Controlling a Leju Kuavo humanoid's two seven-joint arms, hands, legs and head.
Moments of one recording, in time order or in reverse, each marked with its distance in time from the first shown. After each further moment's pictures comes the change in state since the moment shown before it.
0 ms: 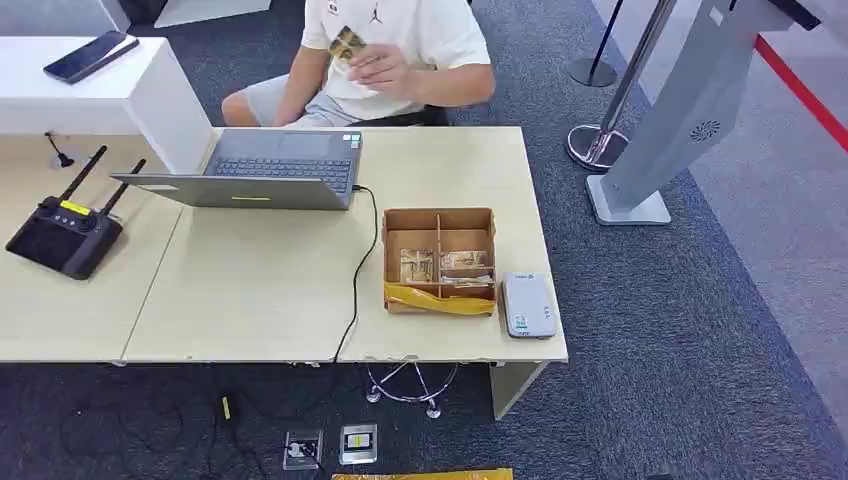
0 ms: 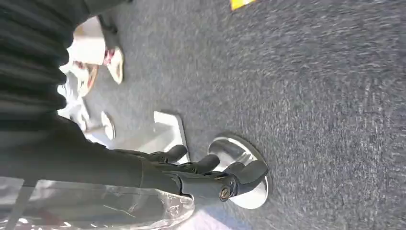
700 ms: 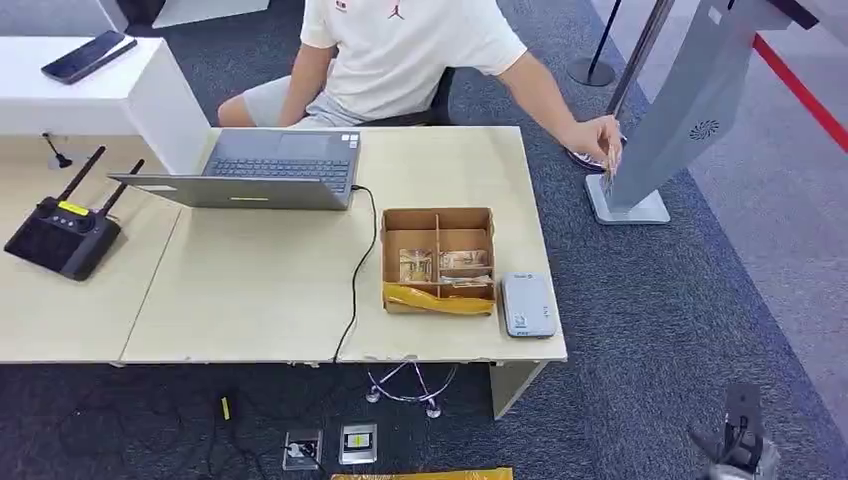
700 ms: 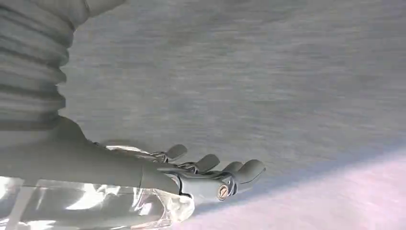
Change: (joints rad) left arm 0.001 0.003 -0.003 0.000 0.007 0.000 -0.003; right arm -0.247 -0.086 -0.170 -0.036 -0.221 -0.230 -0.482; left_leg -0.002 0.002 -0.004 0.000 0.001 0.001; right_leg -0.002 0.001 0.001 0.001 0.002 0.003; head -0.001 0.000
